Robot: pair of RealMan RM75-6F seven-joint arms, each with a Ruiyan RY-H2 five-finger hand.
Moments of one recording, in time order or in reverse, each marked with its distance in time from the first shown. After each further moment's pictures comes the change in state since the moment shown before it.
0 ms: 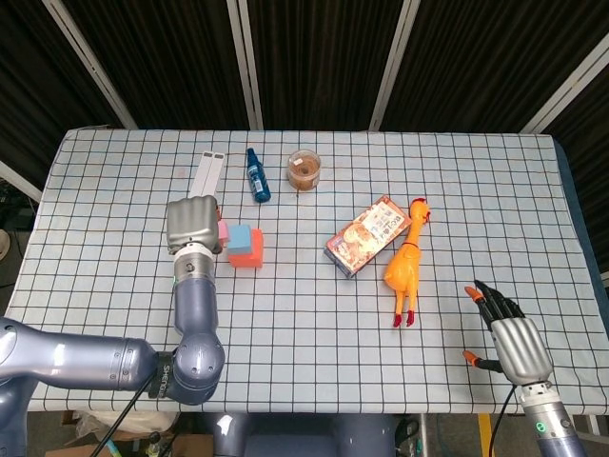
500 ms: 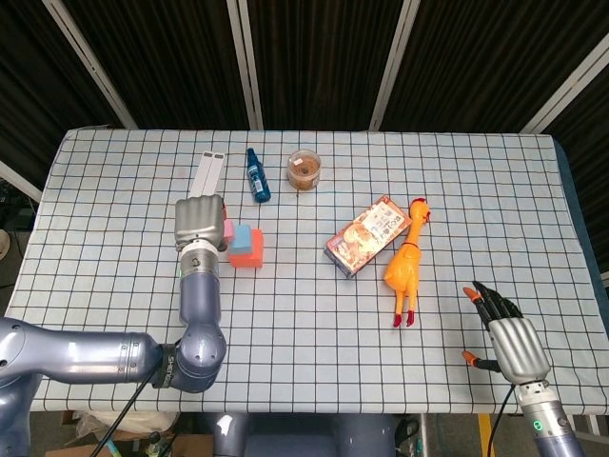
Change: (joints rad) left arm 0.010 -0.021 0.055 0.092 0.024 -0.119 -0.022; right arm 0.004 -0.010 0.000 0.007 0.011 -0.014 -0.019
